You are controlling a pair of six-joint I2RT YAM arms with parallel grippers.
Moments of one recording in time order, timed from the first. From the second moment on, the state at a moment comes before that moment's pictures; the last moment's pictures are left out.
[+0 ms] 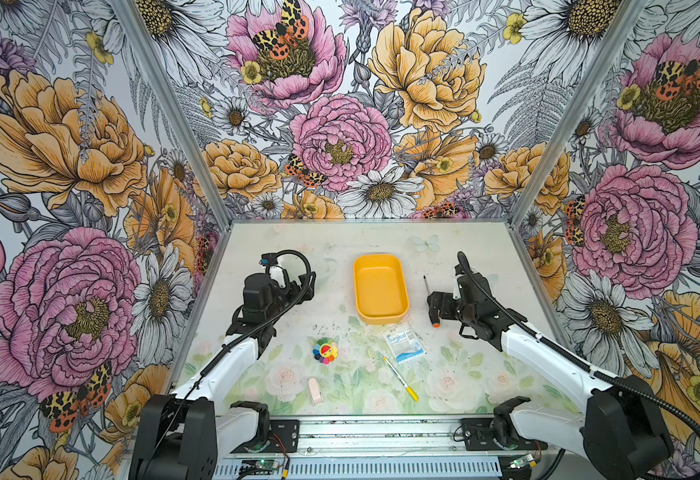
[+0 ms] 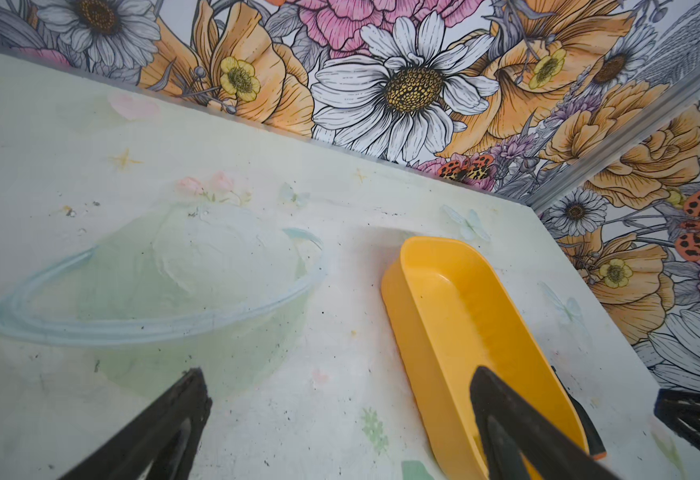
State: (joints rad) left arm -0.13 1.15 0.55 0.22 0.23 -0.38; right arm 0.36 1.20 0.67 -0.29 0.04 0.41
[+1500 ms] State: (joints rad) left arm -0.13 1.31 0.66 0.10 0.31 -0.43; right arm 0.41 1.57 0.78 -0.36 0.06 0.43
